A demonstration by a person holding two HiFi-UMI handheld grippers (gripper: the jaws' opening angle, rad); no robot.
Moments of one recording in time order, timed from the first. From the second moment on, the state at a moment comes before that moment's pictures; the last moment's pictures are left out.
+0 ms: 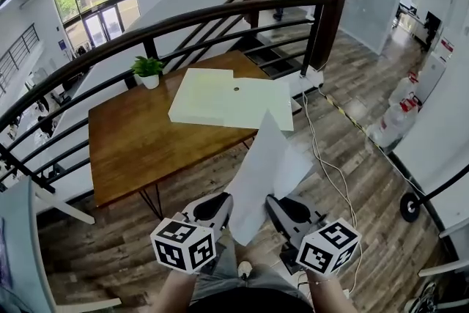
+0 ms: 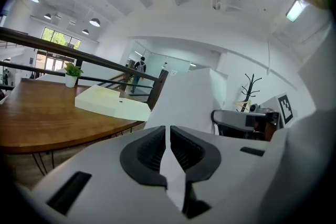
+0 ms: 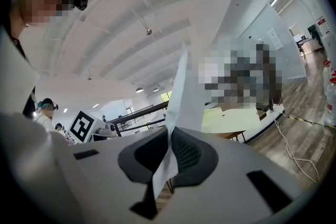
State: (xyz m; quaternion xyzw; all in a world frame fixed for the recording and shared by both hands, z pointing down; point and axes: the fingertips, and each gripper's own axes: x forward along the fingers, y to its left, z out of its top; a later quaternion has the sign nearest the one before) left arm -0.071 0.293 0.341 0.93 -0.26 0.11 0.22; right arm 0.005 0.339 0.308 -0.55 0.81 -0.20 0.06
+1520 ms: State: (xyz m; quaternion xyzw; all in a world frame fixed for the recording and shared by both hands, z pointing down) left arm -0.019 -0.010 0.357 0.93 -0.24 0.12 0.24; right arm 0.084 0.049 0.324 -0.59 0.77 -0.23 0.07
